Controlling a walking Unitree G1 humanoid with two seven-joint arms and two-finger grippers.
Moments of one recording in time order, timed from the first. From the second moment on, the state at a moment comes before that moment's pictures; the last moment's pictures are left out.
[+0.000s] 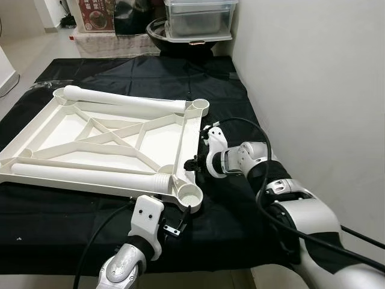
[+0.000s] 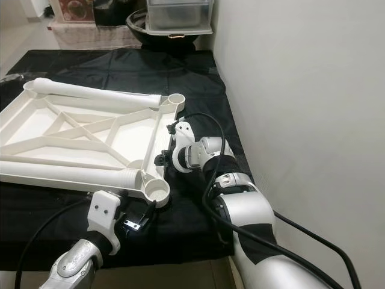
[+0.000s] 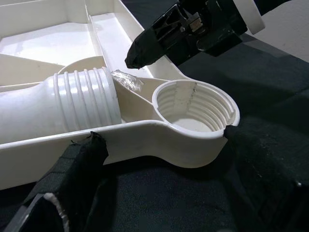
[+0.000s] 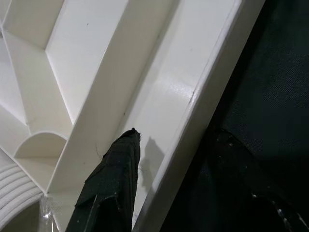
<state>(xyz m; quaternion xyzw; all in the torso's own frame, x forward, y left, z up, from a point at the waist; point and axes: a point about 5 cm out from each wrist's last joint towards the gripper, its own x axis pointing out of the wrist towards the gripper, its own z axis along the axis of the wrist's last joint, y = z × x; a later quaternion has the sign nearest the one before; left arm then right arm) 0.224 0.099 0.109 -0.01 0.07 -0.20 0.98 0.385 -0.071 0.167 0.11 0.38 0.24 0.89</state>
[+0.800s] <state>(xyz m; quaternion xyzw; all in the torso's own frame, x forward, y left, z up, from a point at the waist) 0.229 0.099 0.111 0.00 0.06 -0.20 0.98 0.387 -0.114 0.214 0.16 0.16 0.34 0.91</state>
